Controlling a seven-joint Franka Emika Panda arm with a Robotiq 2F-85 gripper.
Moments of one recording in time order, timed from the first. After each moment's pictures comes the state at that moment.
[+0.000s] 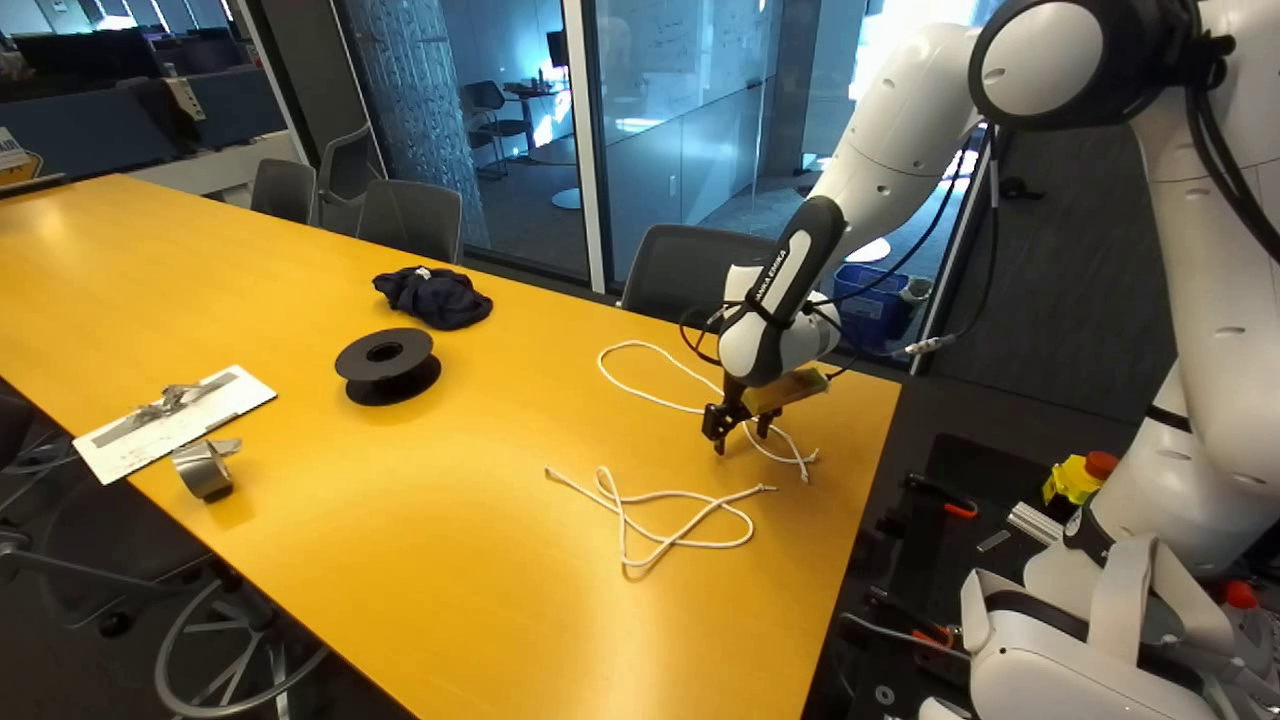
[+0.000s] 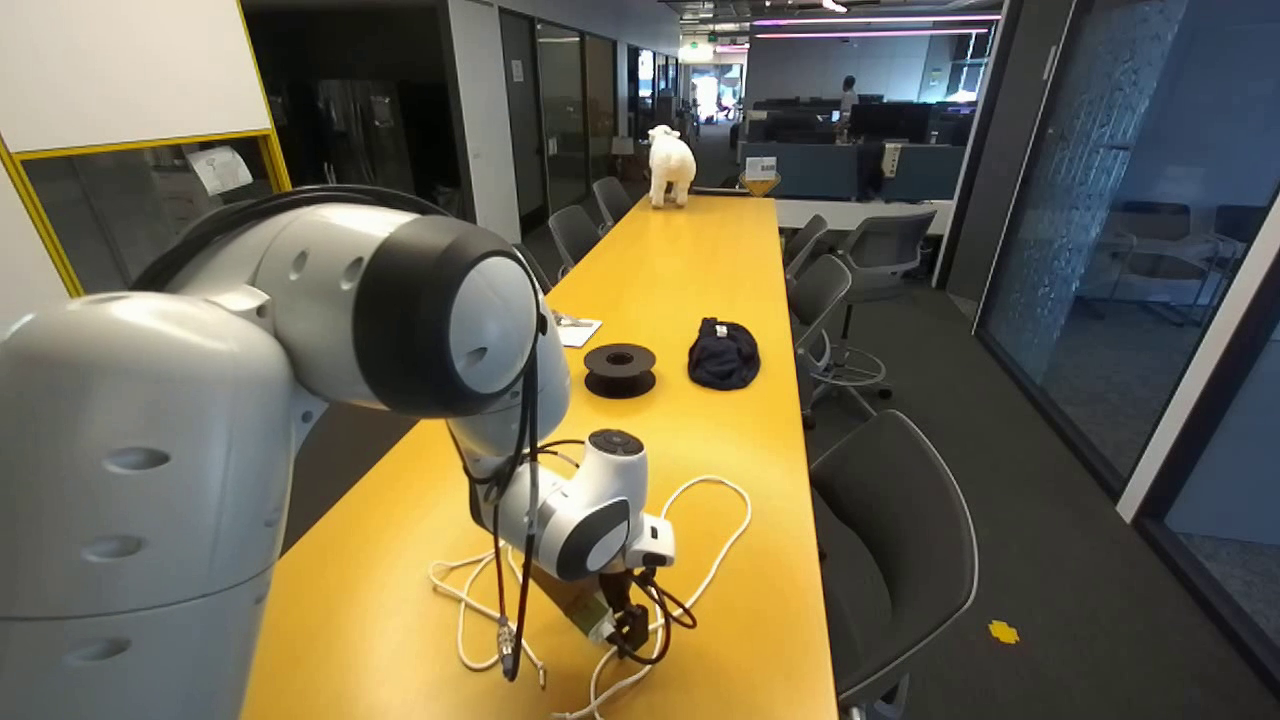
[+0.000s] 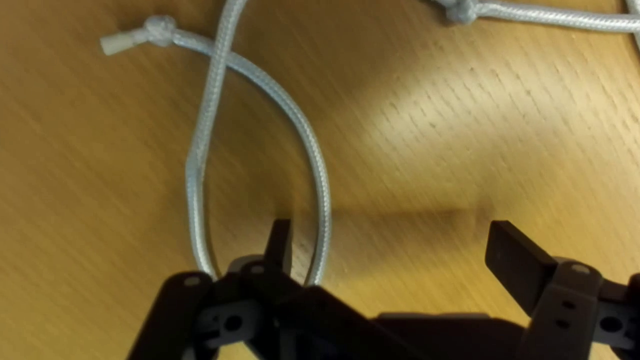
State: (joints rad) arm -0.06 0.53 -0.05 -2.31 0.21 2.80 0.15
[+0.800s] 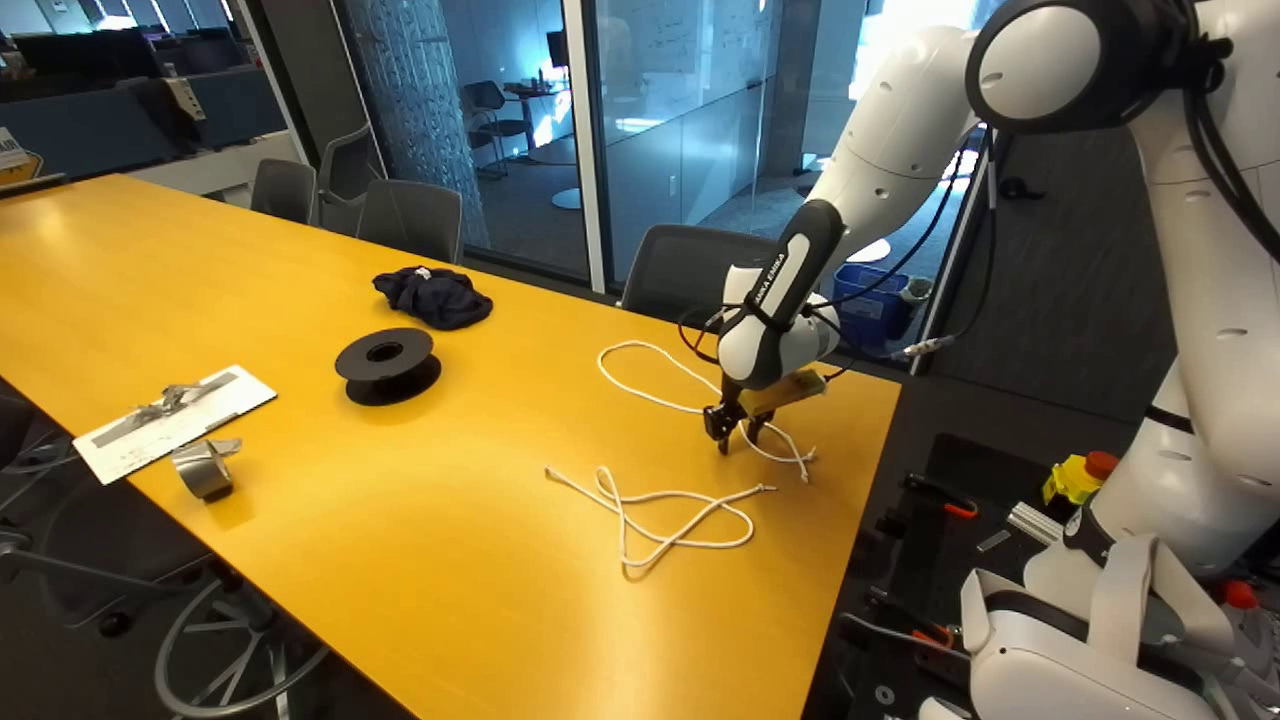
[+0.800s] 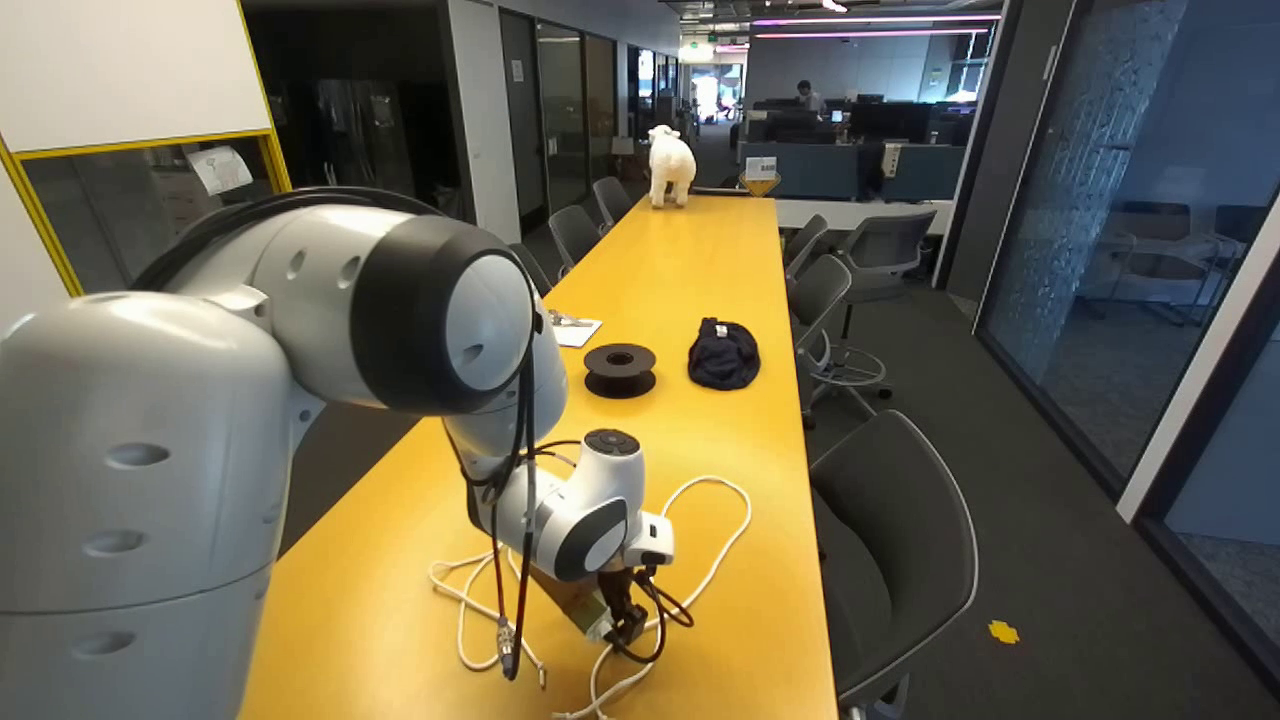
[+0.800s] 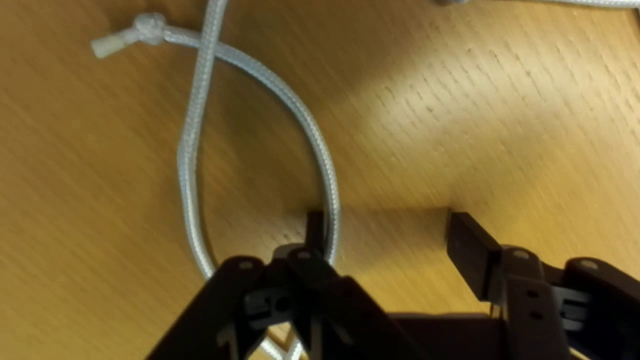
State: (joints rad) arm -0.04 0.54 -0.07 -2.31 0.21 2.83 0.18
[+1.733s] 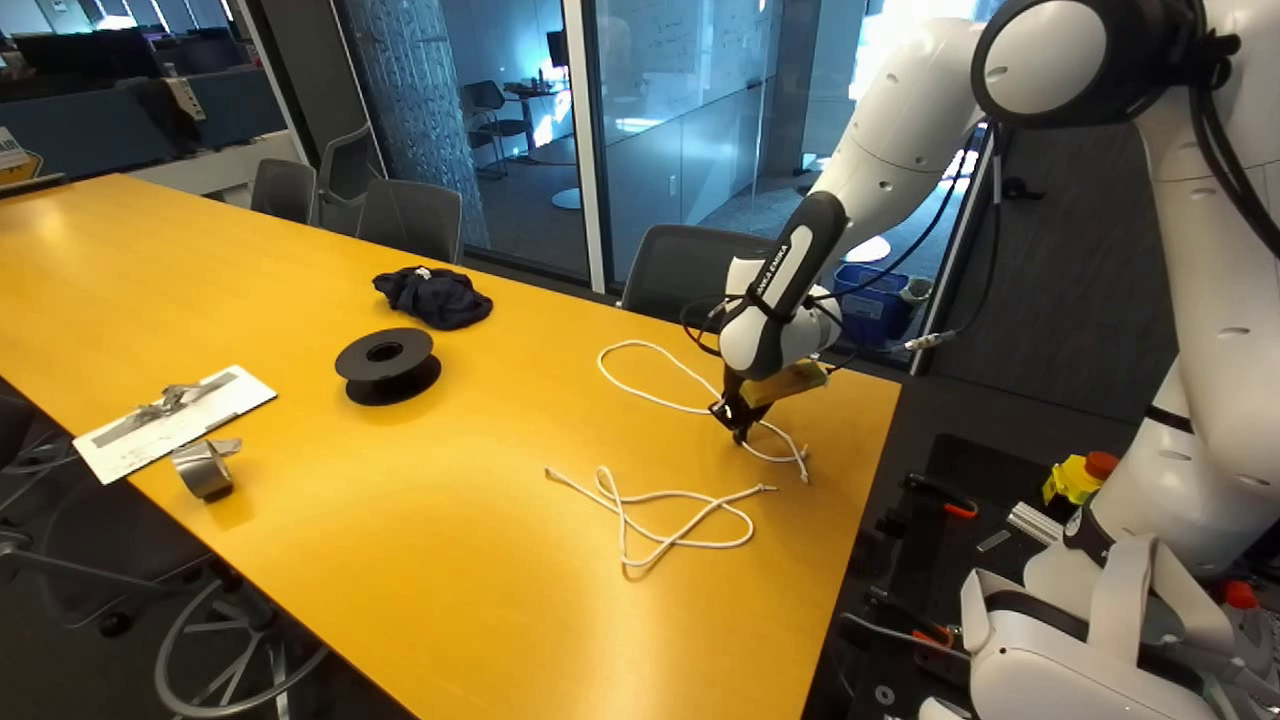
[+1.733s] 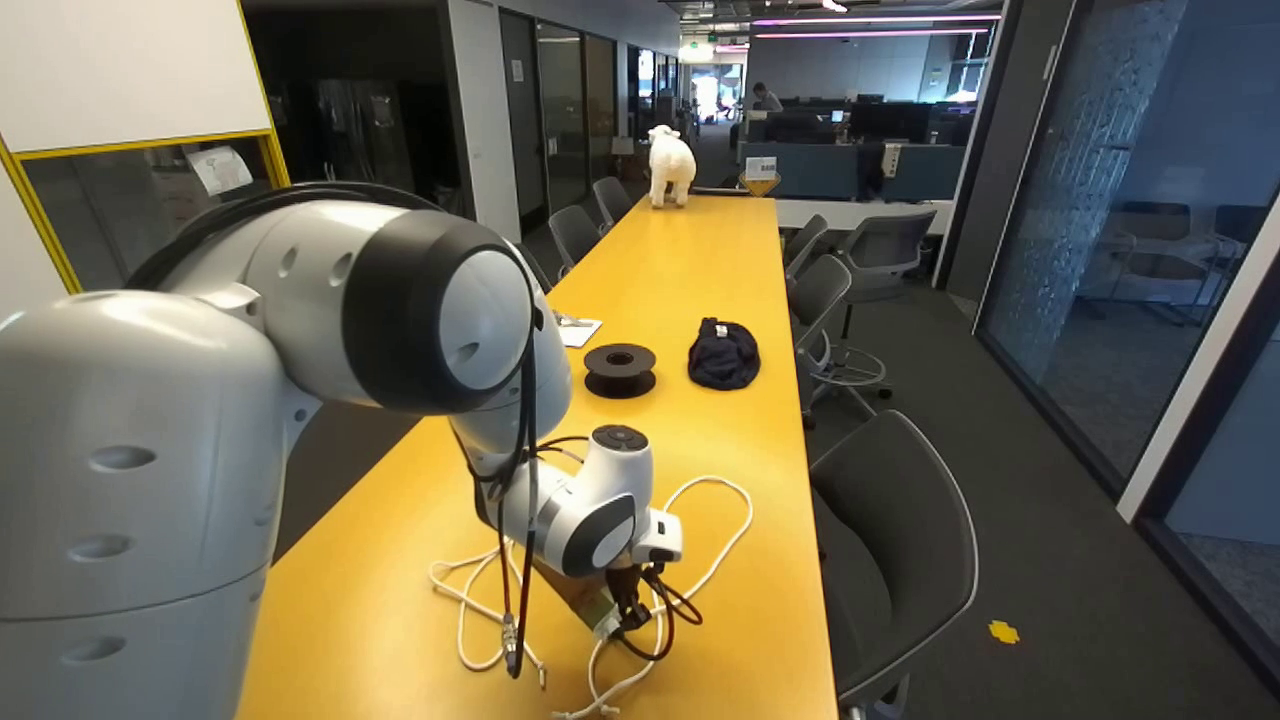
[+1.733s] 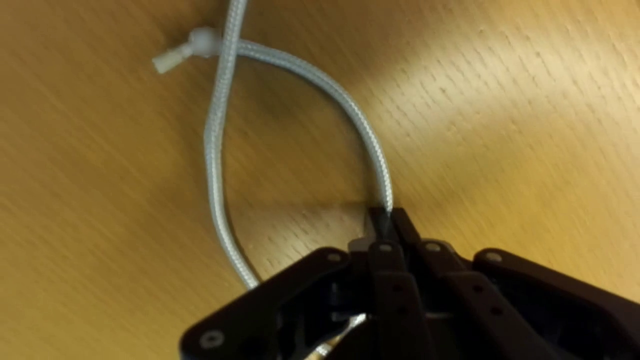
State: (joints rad) arm -0.05 0.52 -0.08 -2.31 0.20 2.81 0.18
